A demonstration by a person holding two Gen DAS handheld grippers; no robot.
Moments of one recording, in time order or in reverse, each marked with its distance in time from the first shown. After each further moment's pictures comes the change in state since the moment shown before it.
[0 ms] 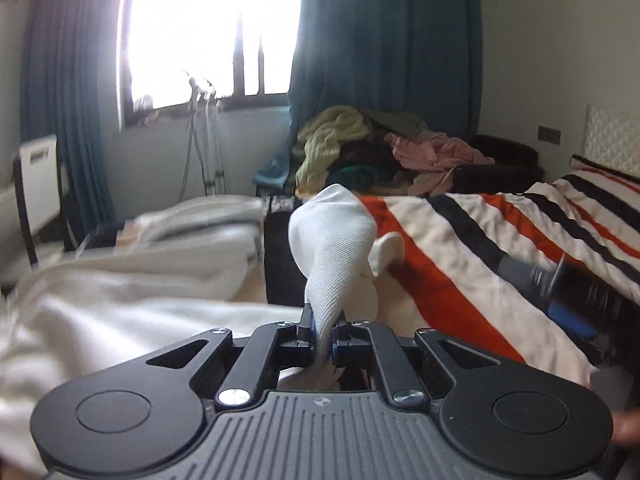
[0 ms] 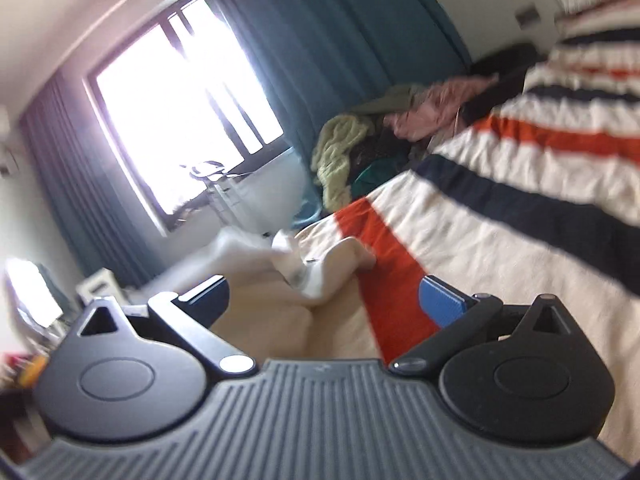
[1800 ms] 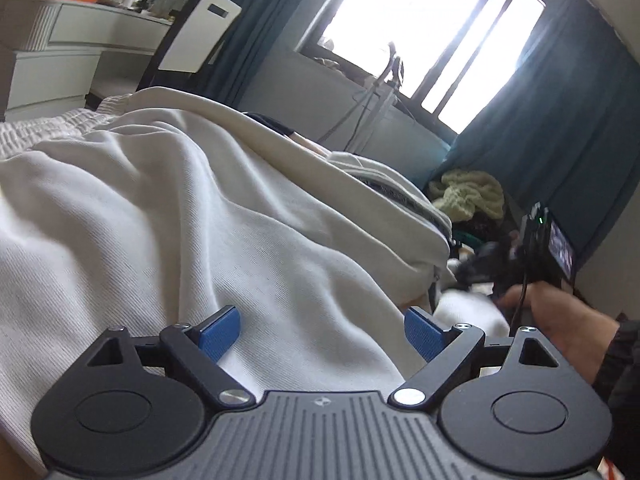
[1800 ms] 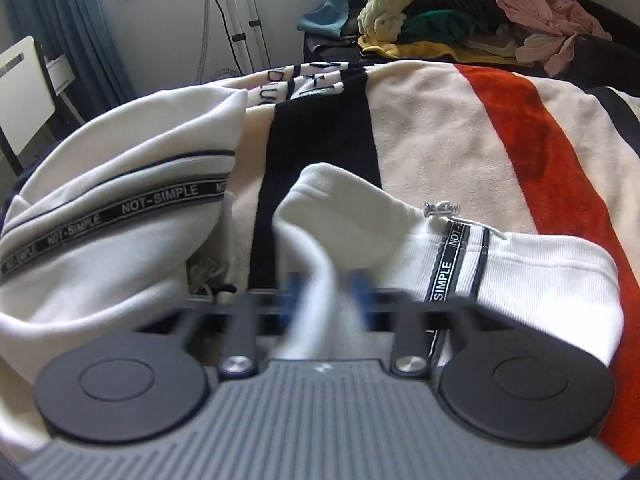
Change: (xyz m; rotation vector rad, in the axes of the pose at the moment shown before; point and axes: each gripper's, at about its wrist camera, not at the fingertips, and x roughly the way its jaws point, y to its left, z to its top) left arm 0.052 0.195 -0.069 -0.666 -0.051 0.145; right arm 0.398 0.120 -0.032 -0.466 0.577 -0.258
